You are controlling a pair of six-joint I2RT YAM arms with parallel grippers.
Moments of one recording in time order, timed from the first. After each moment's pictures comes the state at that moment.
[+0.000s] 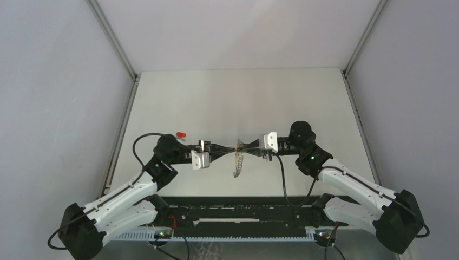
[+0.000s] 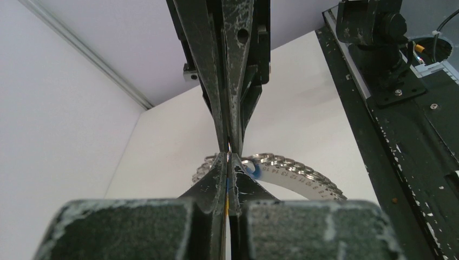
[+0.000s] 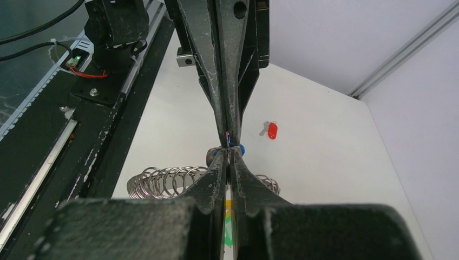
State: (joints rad) left arm -0.70 0.87 0.50 0.48 0.84 0.45; right arm 0.70 1.01 0.65 0.31 -0.91 -0.45
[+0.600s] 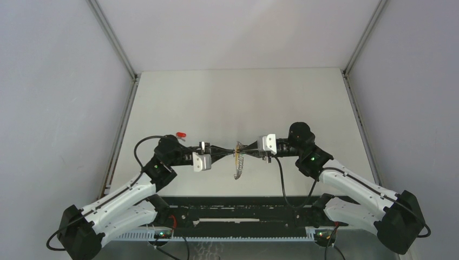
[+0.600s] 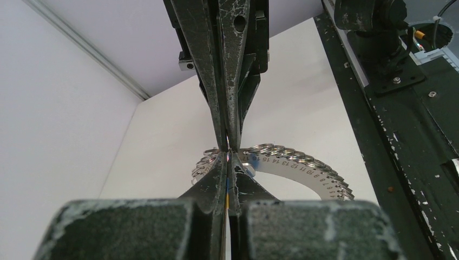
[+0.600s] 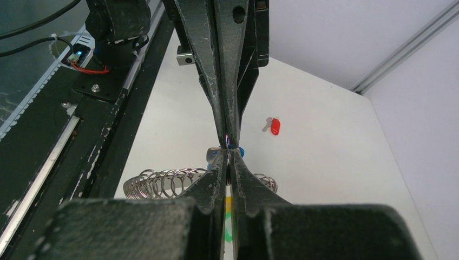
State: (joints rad) left arm -0.71 0.84 0.50 0.38 0.81 0.51; right arm 0.70 0.99 0.65 0.26 -0.88 -0.47
